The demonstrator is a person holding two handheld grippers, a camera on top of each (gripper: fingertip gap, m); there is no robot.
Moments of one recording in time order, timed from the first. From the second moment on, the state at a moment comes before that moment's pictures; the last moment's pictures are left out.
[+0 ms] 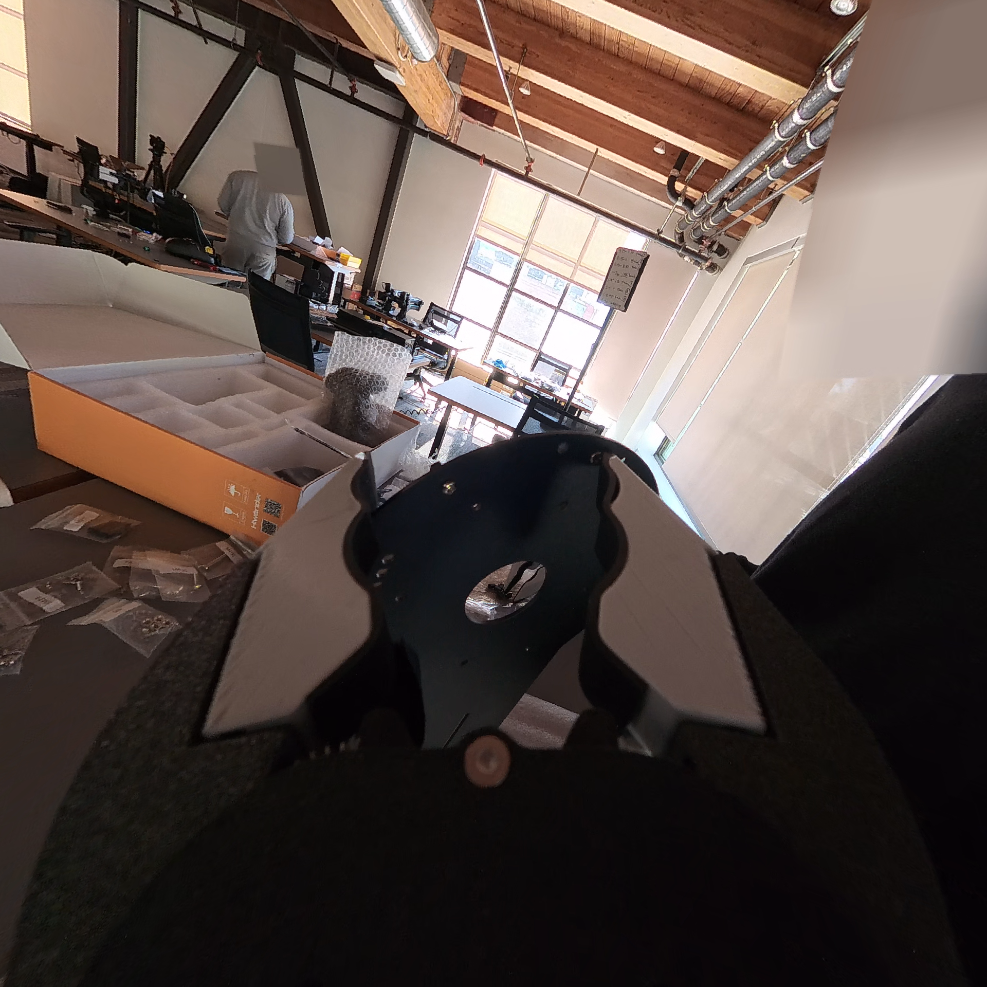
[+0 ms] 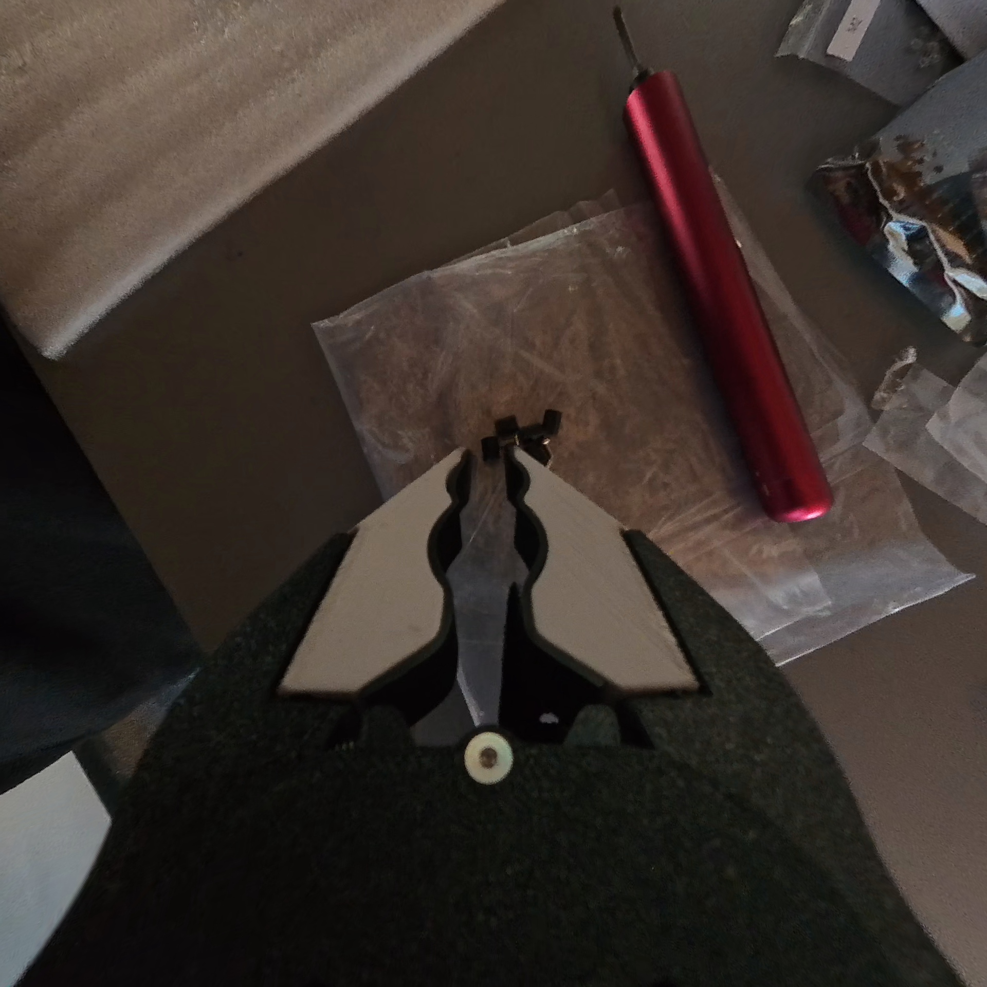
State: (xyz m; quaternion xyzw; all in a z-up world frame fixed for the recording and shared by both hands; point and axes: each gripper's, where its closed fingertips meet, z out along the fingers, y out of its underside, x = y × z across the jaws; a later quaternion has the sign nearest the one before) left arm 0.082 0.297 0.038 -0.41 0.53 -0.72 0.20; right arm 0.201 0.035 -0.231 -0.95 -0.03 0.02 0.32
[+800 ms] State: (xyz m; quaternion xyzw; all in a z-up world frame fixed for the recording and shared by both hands) left arm 0.078 0.298 0.038 -0.41 0.52 -0.72 0.20; right arm 0.122 0.152 -0.210 -0.90 -0.19 0.08 0.38
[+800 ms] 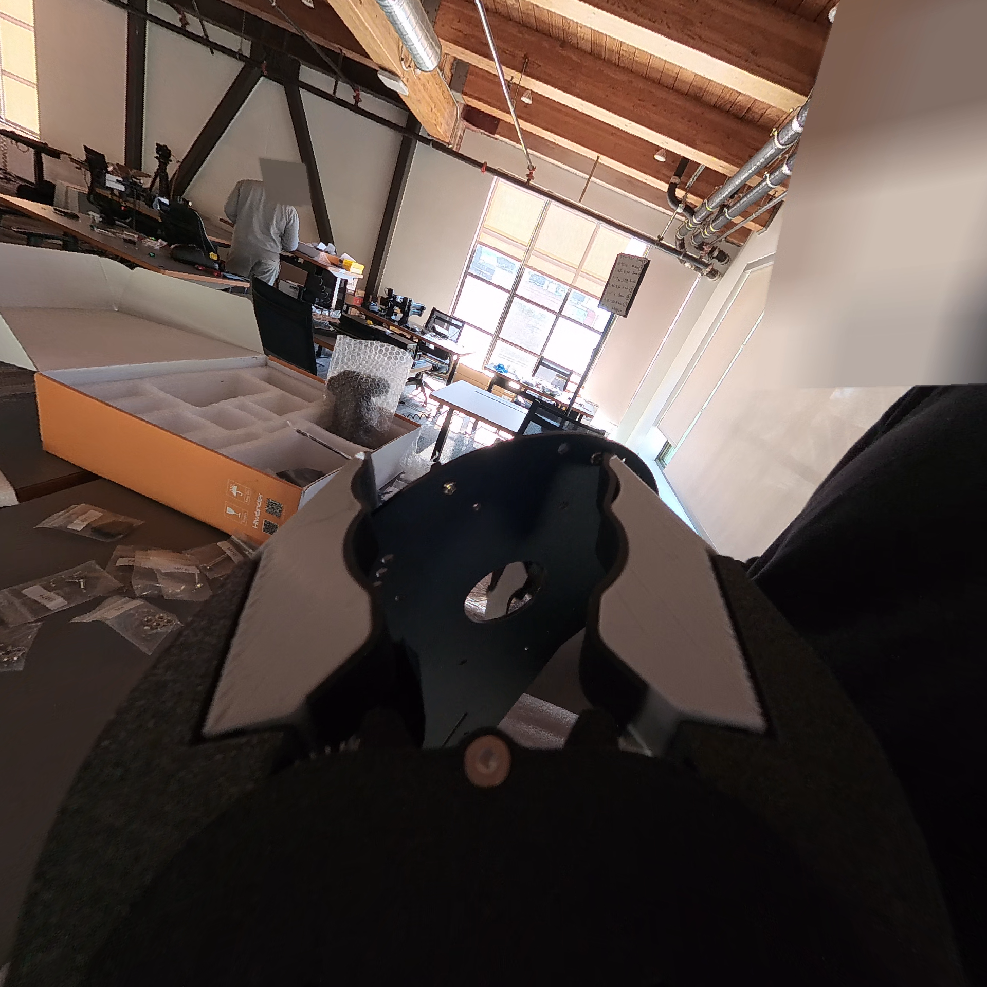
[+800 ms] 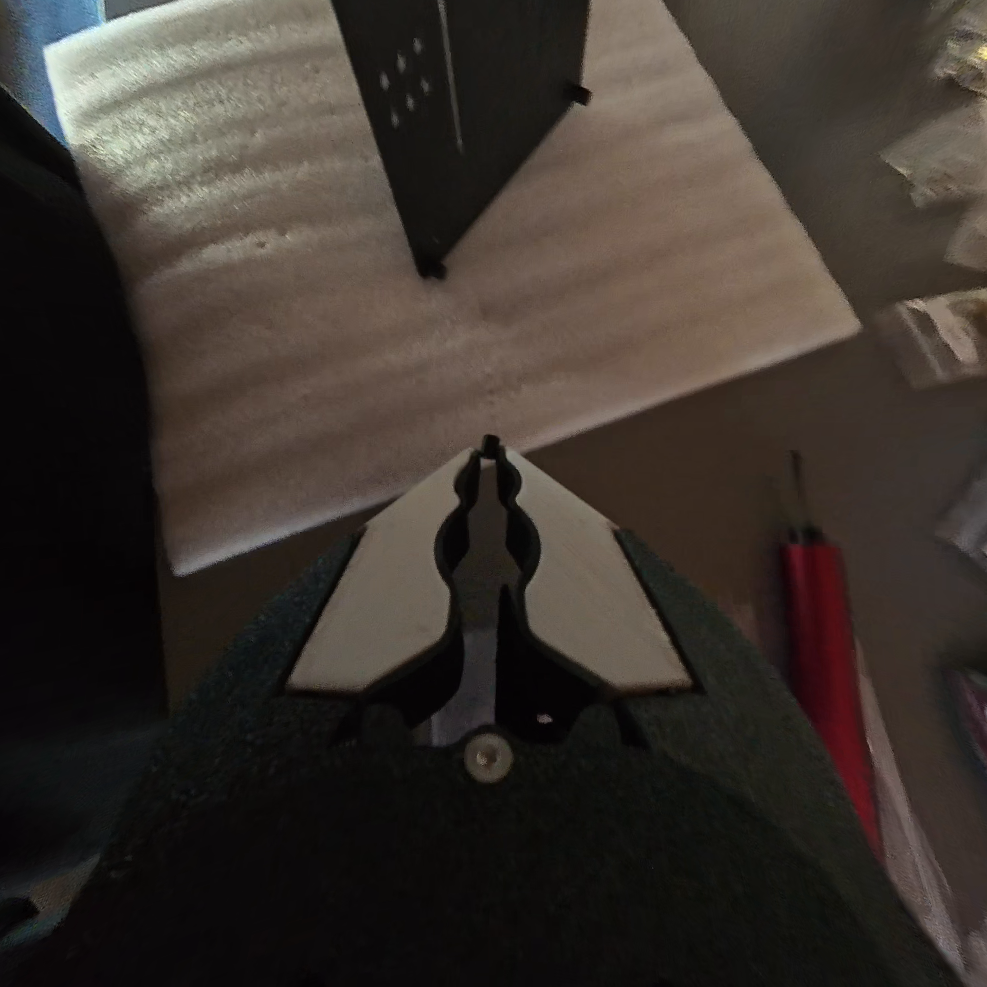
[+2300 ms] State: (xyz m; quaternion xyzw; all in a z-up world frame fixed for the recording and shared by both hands) left arm 0.080 0.298 0.037 -0.41 0.53 -0.72 0.21; right arm 0.073 0.277 0.049 -0.59 -0.54 -0.14 0.59
